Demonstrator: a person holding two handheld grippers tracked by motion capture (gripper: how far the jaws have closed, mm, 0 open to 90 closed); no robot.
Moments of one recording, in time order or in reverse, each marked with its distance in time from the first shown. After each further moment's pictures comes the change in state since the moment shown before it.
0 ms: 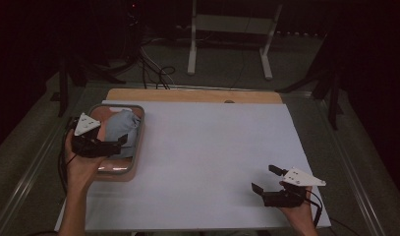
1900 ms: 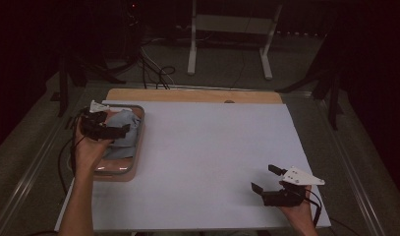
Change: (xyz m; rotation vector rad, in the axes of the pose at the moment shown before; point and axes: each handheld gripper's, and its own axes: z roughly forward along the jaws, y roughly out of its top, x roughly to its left) left arm 0.028 0.015 0.055 0.181 0.056 -0.051; right arm -0.002 -0.001 0.002 0.011 -0.001 0.003
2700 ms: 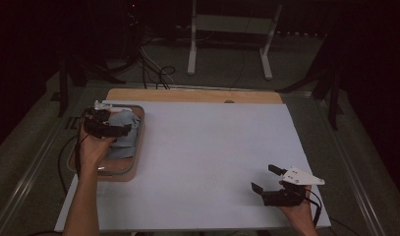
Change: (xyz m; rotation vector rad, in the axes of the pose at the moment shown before) left arm 0.007 -0.002 0.027 0.077 0.011 -0.049; right arm -0.001 0.000 0.000 0.001 0.001 -0.001
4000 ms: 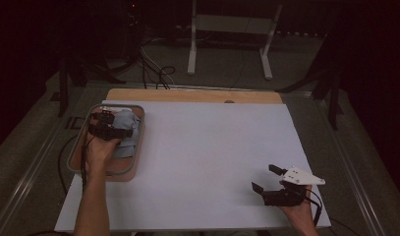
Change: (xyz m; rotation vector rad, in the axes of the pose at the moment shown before) left arm 0.007 -0.012 0.040 0.168 0.066 -0.109; right arm -0.001 0.000 0.000 0.001 0.002 0.003
